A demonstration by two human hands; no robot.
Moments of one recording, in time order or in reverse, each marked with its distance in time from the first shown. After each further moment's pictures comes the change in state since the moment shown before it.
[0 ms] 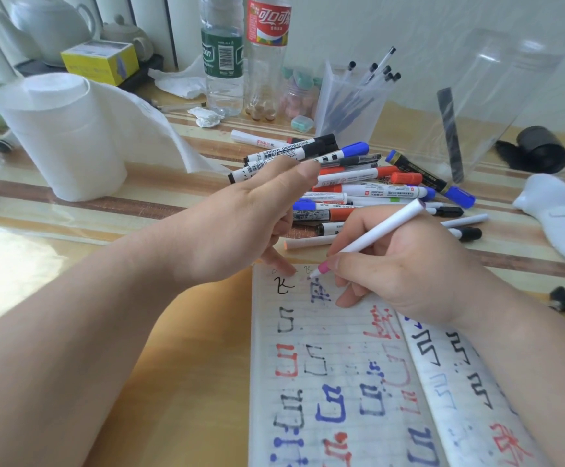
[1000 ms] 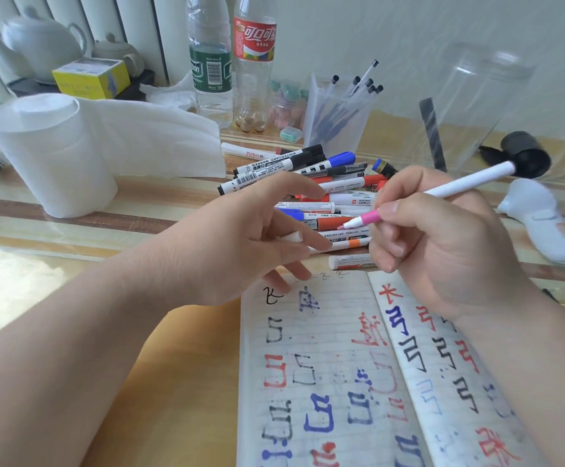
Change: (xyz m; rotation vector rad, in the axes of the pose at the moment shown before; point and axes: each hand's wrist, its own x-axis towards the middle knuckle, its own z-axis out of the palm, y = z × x) left_hand 0.003 -0.009 0.011 -0.306 -0.019 -0.073; right_hand 0.005 -0.001 -0.015 0.596 0.264 -0.170
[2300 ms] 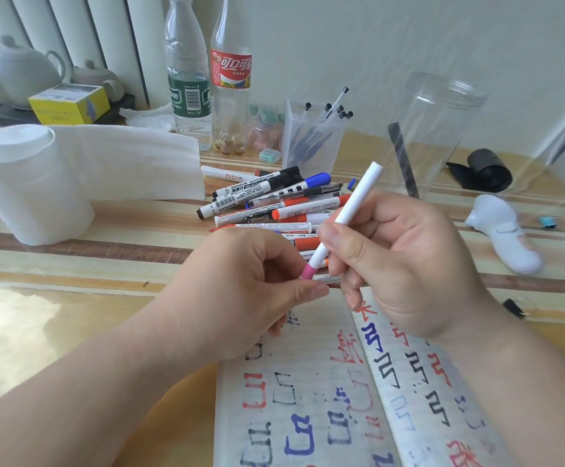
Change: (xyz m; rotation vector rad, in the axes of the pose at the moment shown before) left_hand -0.009 0.025 0.034 0.222 0.283 -0.041; right_hand -0.014 -0.012 0.006 -0.248 -0.141 -0.149
